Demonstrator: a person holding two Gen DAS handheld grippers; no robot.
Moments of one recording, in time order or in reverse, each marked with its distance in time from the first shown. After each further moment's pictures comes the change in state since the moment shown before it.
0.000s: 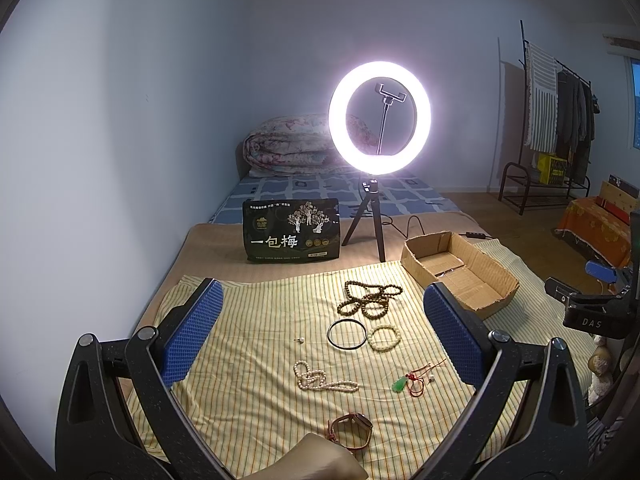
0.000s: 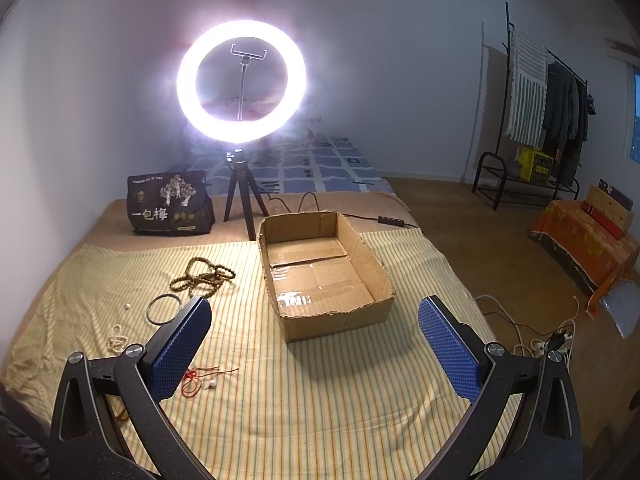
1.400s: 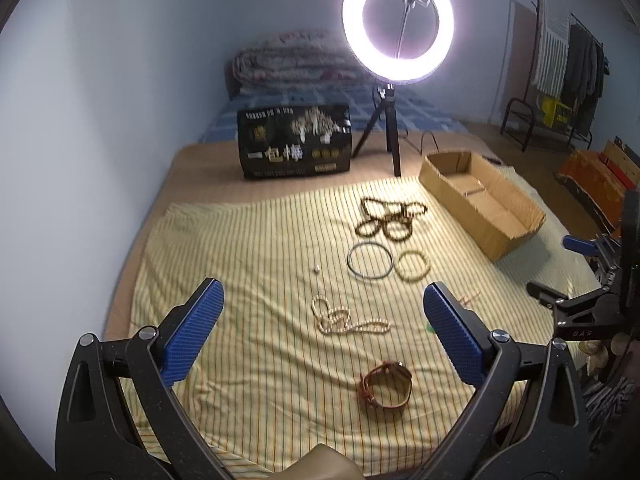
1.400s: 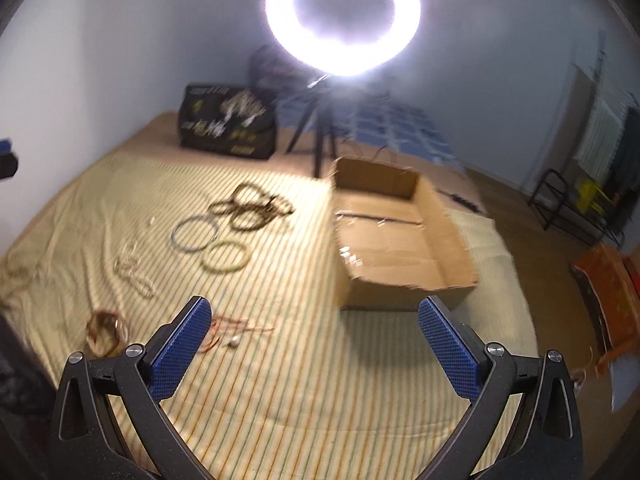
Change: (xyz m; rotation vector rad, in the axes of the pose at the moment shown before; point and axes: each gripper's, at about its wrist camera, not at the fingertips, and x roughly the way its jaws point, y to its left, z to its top) left arm 0.077 0.030 -0.040 0.014 0.324 -0.045; right arm 0.069 0.063 -0.034 -0.289 0.199 0.188
